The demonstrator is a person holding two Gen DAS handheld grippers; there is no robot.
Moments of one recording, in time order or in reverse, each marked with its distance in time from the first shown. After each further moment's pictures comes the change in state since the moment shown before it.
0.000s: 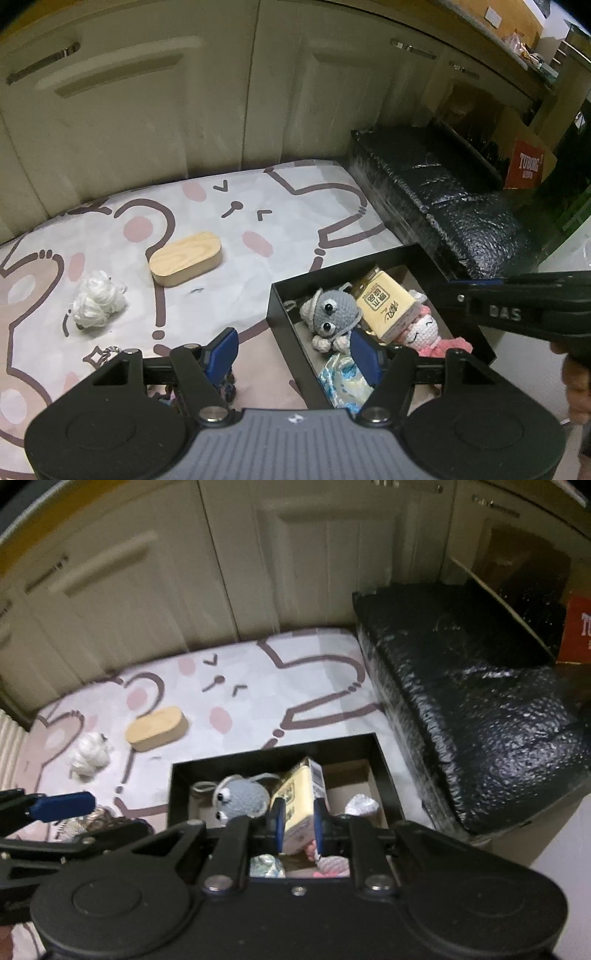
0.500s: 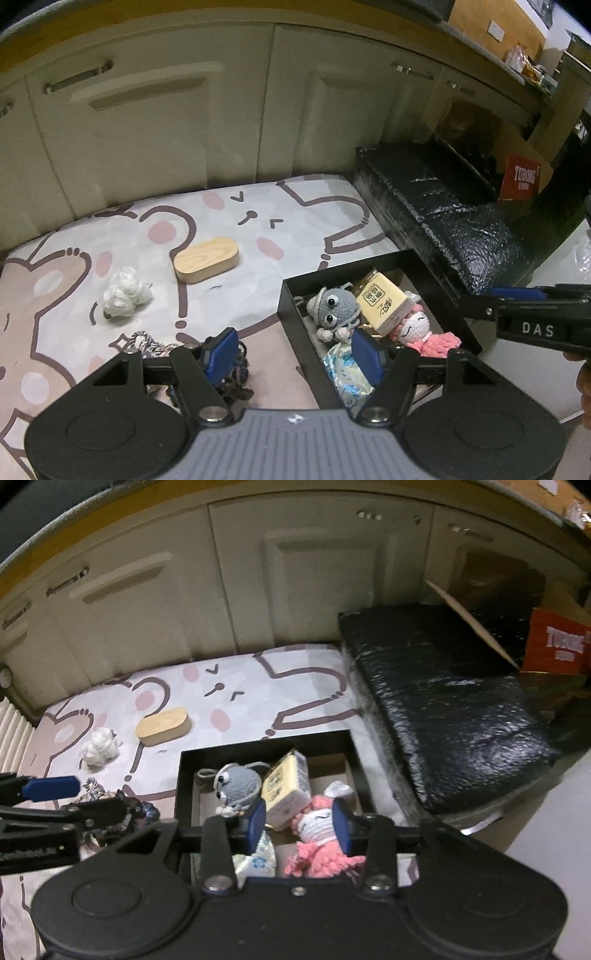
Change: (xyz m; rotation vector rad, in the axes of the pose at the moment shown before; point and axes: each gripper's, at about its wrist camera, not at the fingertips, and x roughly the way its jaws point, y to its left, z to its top) left arm -0.045 0.001 -0.014 -0.024 -0.049 0.031; right arm -0.054 -0.003 -0.023 -0.013 -0.054 -0.047
